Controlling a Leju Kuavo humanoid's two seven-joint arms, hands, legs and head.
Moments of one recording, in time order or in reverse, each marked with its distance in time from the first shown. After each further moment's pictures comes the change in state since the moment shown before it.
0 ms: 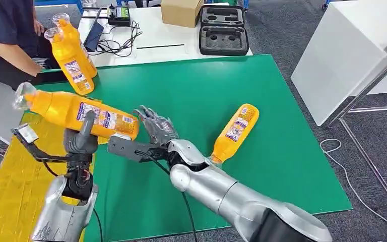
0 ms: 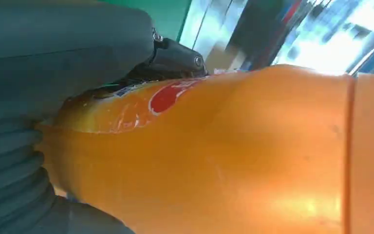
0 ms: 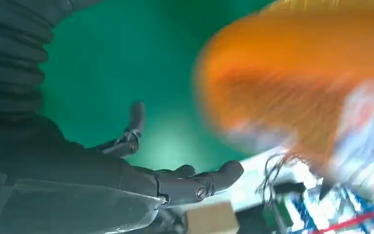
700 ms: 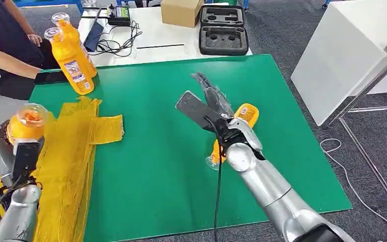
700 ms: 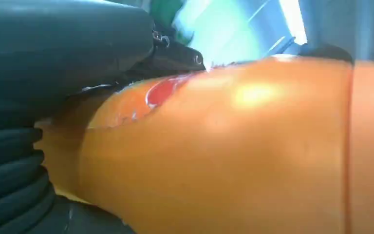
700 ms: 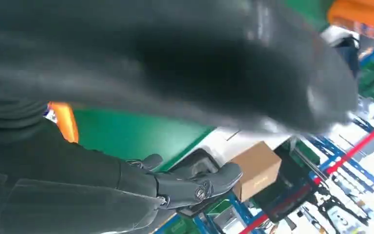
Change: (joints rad) left arm -0.002 0.249 0.238 0.369 -1.044 0.697 -0.198; right arm 0.184 -0.259 -0.503 -0.508 0.083 0.202 -0.006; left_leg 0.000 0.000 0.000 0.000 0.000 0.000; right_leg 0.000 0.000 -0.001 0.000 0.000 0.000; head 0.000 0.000
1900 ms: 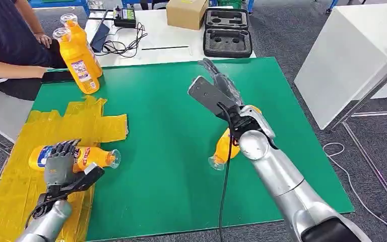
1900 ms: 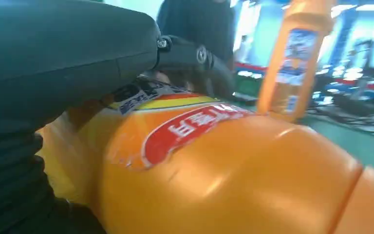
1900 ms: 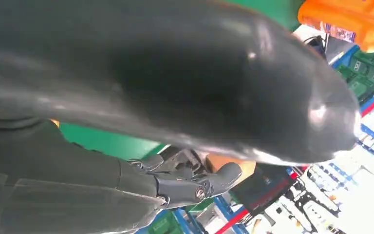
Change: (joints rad) left arm -0.112 -0.069 -0.159 0.515 -0.461 -0.003 0.037; right arm -0.061 -0.042 -0.010 -0.022 -0.066 0.052 -0.011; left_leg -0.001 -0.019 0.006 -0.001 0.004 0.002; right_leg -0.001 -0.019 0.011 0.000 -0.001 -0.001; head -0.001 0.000
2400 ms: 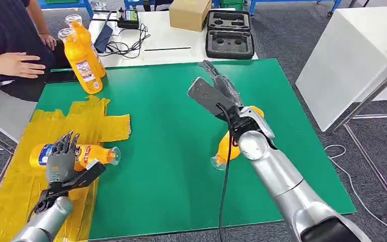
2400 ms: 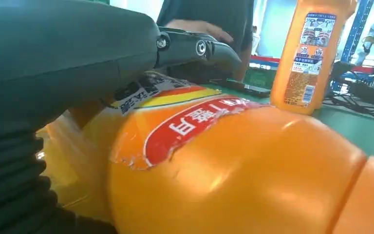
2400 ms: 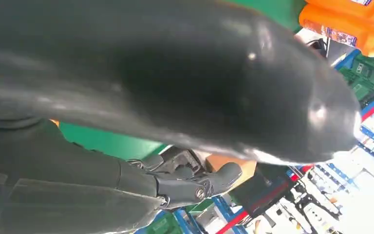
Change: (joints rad) left arm -0.045 0.007 -0.034 0.084 0.018 -0.016 0.021; right arm 0.000 0.000 0.001 0.015 0.003 0.000 0.000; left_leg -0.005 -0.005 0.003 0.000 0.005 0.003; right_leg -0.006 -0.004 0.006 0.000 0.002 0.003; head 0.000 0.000
